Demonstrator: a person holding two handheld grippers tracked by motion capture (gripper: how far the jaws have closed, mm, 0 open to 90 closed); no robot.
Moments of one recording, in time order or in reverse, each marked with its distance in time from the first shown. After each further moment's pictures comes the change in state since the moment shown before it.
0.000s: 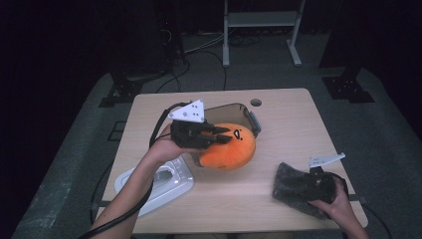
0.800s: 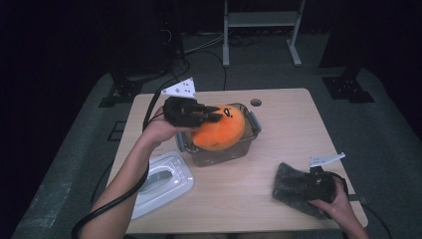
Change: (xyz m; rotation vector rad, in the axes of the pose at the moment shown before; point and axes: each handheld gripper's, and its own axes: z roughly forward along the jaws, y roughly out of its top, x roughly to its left) left arm 0.042 0.008 -0.016 0.012 0.096 -0.063; right arm -0.003 -0.001 0.000 -0.003 0.009 0.006
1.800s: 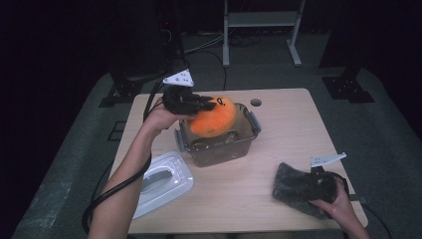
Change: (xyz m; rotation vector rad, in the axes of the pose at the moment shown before) left arm 0.049 -0.014 0.010 0.034 0.081 -0.058; right arm 0.001 0.000 -0.002 -0.006 0.008 -0.001
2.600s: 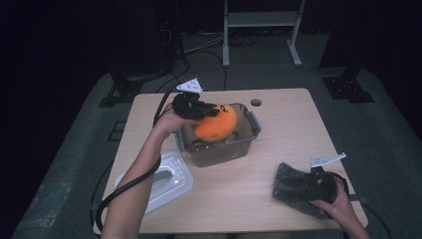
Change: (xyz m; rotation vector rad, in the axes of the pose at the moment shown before) left arm 0.014 -0.027 0.040 0.071 0.004 -0.040; right arm -0.001 -0.001 0.000 0.006 0.004 0.001
